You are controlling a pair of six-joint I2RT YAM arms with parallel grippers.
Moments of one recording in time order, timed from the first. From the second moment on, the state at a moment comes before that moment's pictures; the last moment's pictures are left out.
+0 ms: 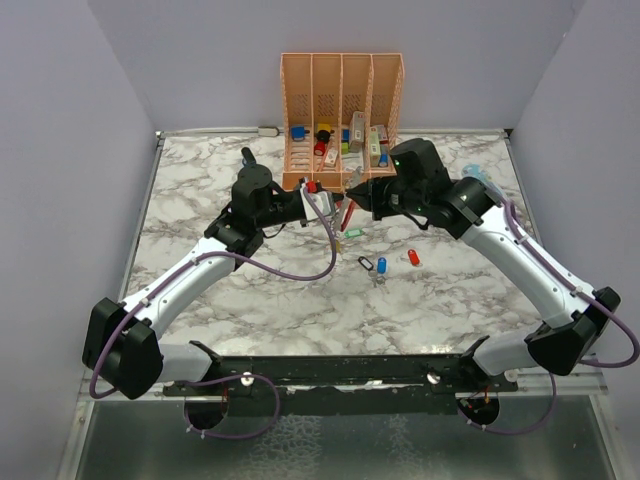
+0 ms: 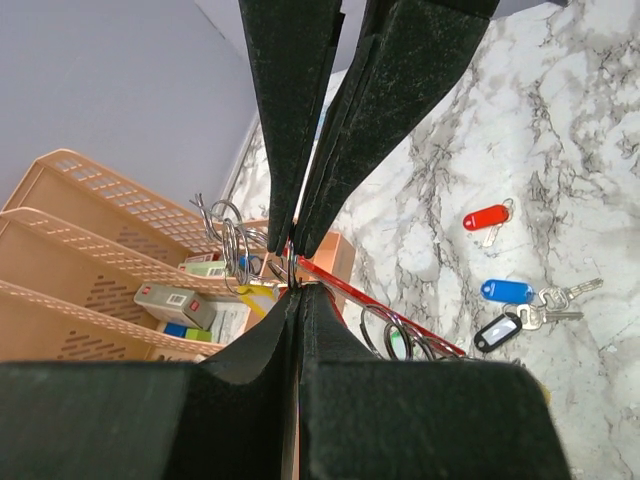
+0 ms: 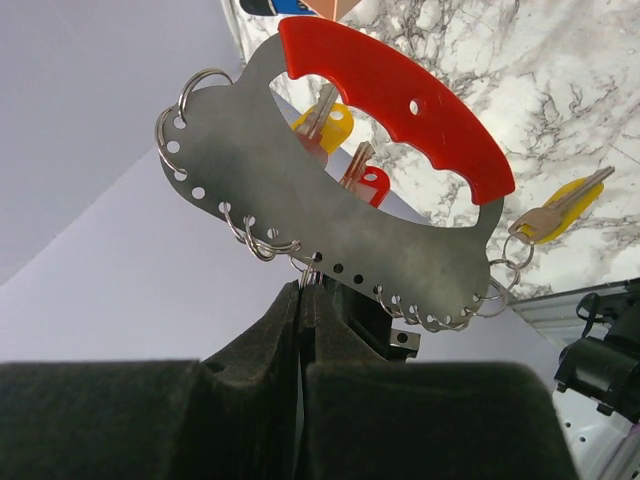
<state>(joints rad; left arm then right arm) -0.57 1.29 1.00 0.18 0.69 0.59 0.70 1.41 1.55 -0.84 0.05 2.01</state>
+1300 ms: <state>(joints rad) -0.62 1.23 0.97 0.18 0.68 0.67 0.70 1.38 1.50 -0.81 0.06 2.04</state>
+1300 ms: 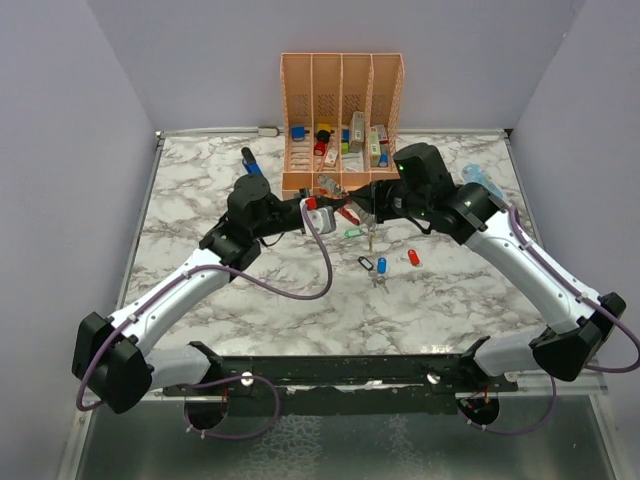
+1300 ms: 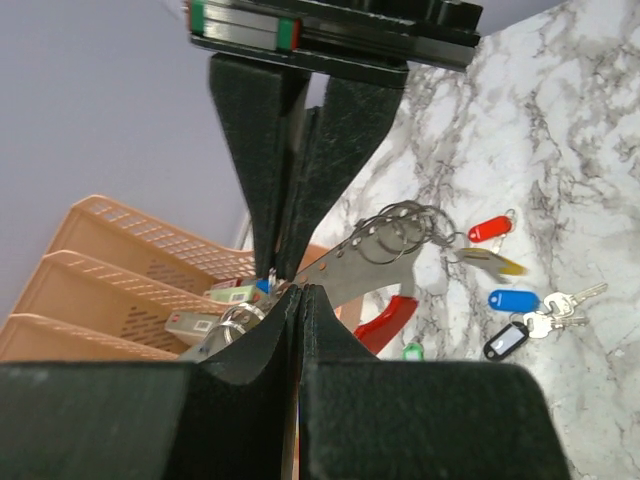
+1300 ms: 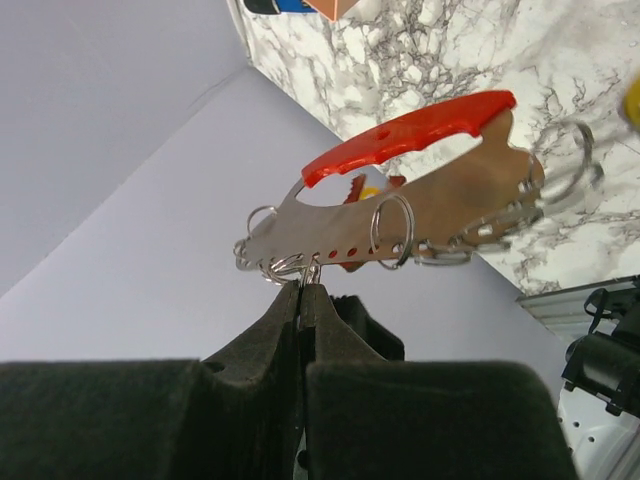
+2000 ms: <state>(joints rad) -0.62 1.19 0.89 0.18 0.62 0.66 0.70 1.36 1.48 -0.81 0.07 2.03</state>
